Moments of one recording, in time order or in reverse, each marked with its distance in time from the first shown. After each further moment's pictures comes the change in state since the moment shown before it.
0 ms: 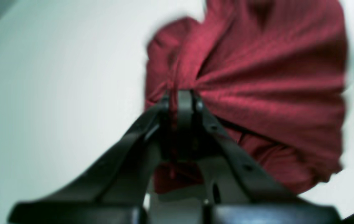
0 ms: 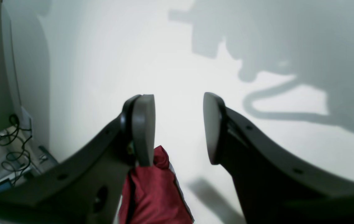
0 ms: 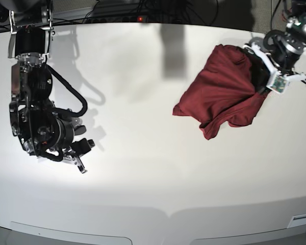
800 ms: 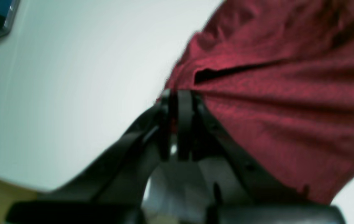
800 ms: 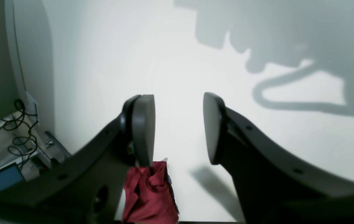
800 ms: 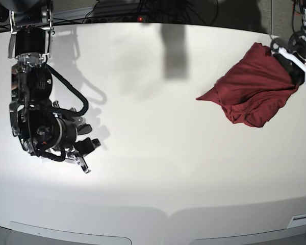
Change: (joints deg) left arm 1.7 0.1 -7.7 -5.5 -5.0 15.0 2.3; right arm 0.0 0.0 0.0 0.0 3.8 0.0 -1.0
